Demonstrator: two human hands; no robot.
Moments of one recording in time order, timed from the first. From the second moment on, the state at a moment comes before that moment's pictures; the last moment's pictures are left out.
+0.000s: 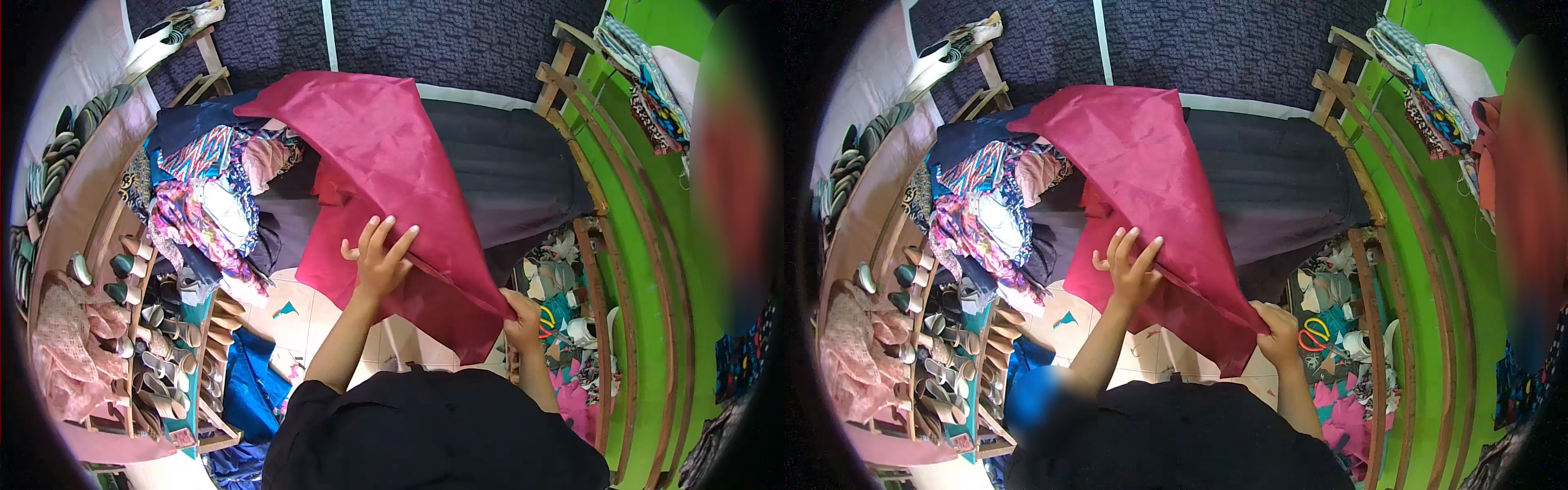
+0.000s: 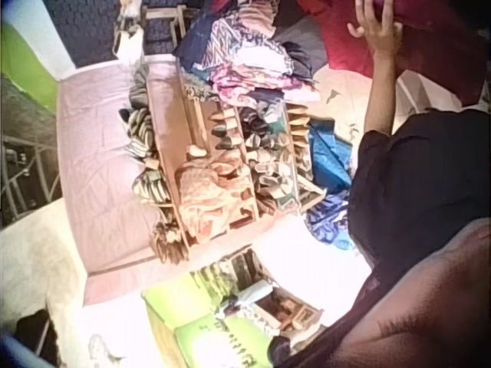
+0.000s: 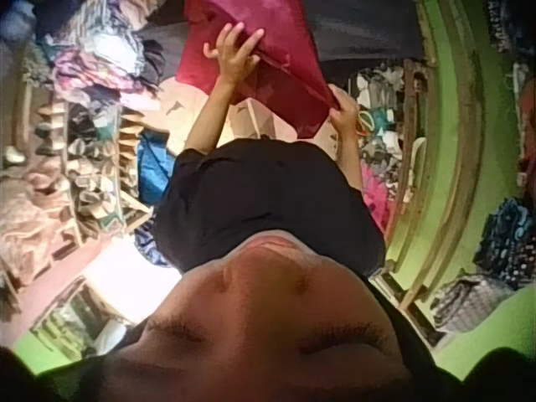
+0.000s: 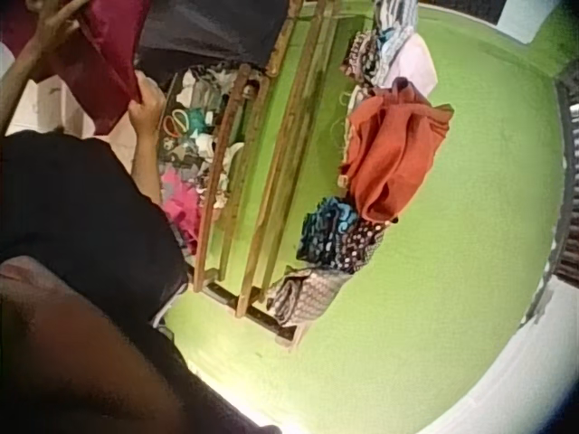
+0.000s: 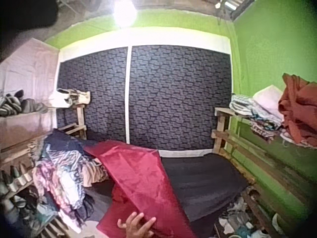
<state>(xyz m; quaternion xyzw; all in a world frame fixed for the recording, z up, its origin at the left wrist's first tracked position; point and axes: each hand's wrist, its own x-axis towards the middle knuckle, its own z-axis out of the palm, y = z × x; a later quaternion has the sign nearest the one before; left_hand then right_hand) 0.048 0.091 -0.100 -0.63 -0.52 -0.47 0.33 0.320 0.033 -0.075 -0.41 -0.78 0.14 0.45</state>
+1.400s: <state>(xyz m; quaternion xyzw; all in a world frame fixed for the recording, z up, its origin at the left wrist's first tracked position) 0.267 -0.072 -0.014 -0.86 -0.29 -0.41 -0.09 0.544 -0.107 0.001 -0.60 -0.50 0.00 0.63</state>
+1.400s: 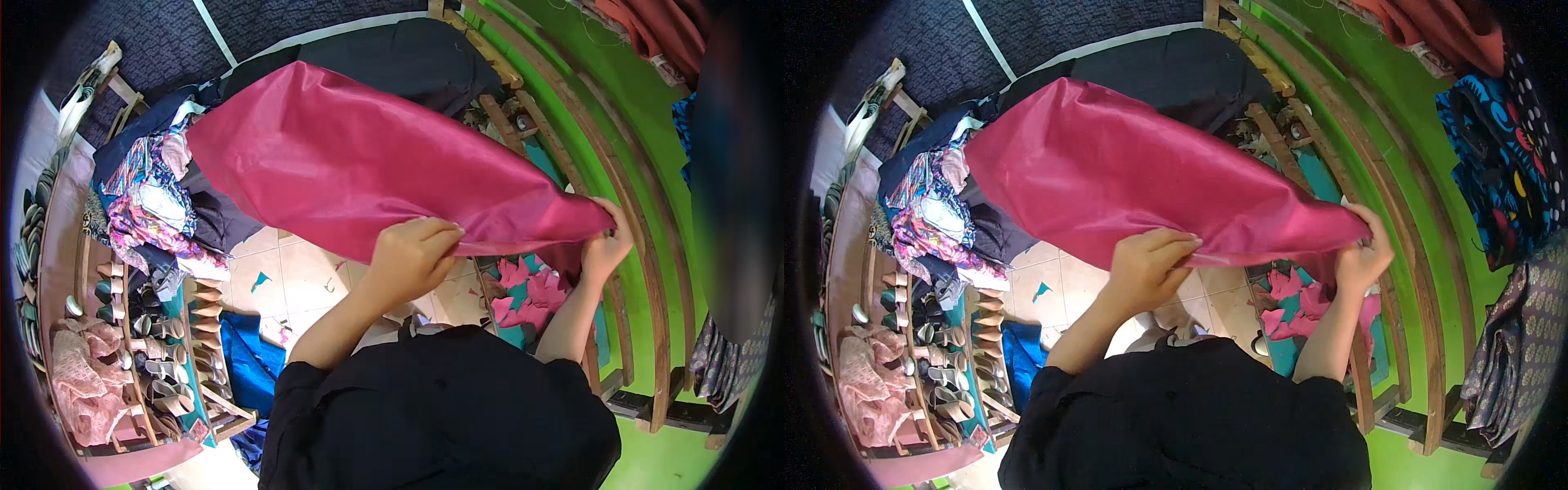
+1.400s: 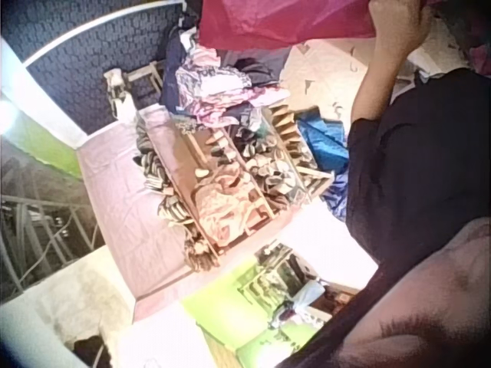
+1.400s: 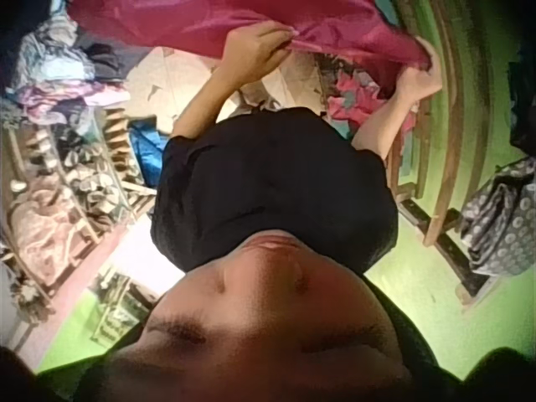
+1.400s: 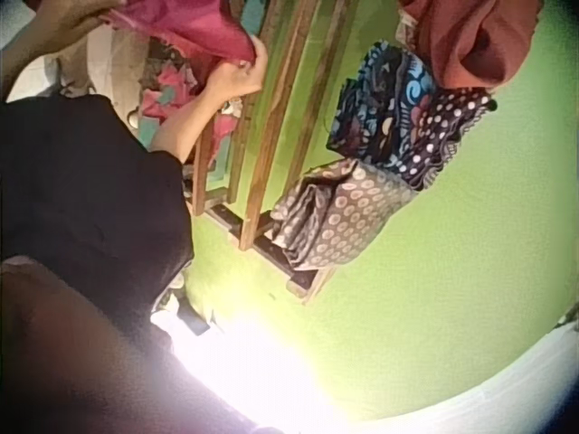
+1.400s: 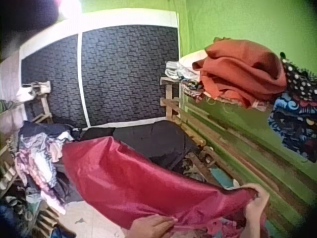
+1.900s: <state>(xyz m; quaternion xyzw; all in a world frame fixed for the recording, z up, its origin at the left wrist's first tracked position) 0.328 -0.064 -0.054 -0.87 -0.20 -0.34 -0.31 0.580 -0.147 -0.021 -0.65 -0.43 -0.07 0.62</state>
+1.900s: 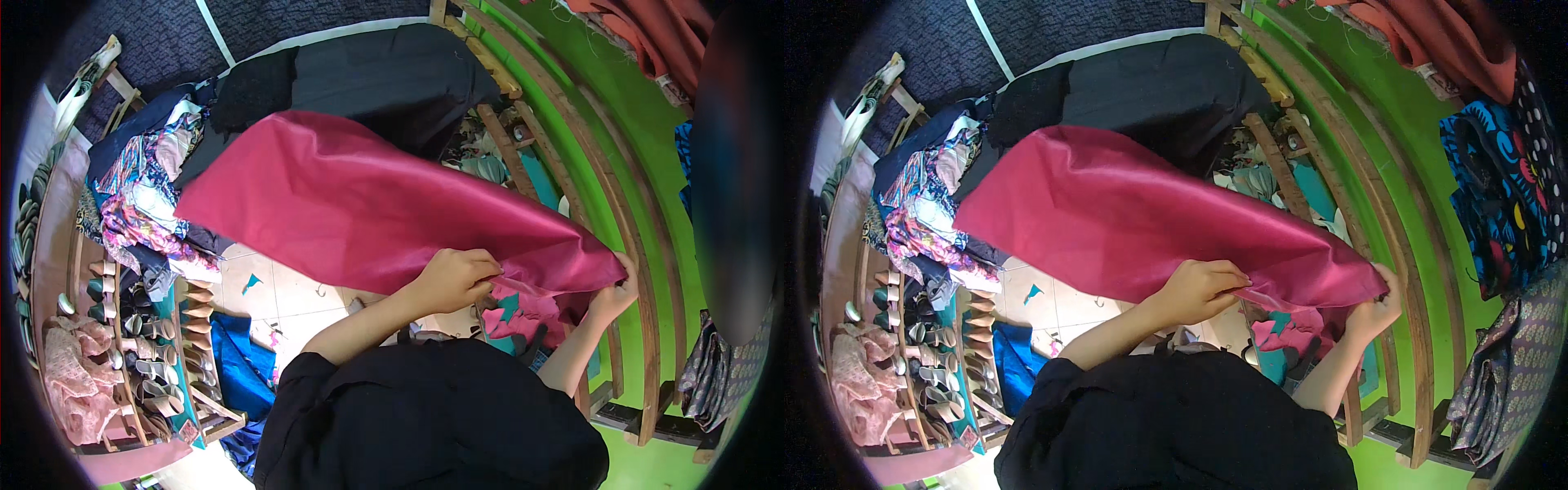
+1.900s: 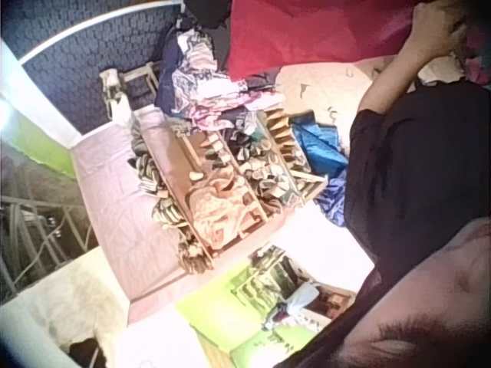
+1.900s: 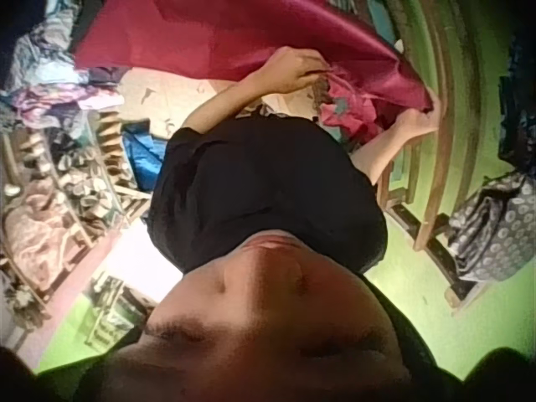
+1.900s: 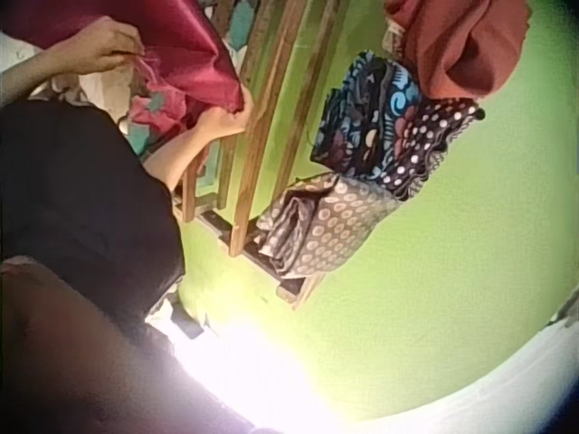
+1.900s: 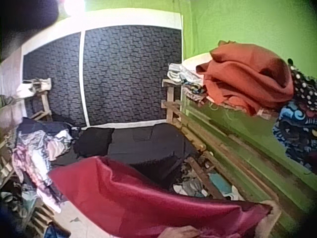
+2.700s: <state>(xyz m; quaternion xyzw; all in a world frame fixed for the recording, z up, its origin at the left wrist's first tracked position) 0.055 -0.077 -0.030 -0.66 -0.71 -0.23 -0.05 0.314 0.061 0.000 -0.41 -0.82 0.10 0.39</state>
